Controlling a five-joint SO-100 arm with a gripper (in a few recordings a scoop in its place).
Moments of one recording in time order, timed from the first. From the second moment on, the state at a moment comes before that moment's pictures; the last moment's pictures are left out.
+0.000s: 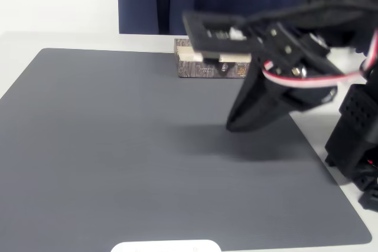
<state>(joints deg) 11.9 168.0 160.9 63.5 -11.2</state>
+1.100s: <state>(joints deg) 10.5 190.4 178.8 78.1 -10.0</state>
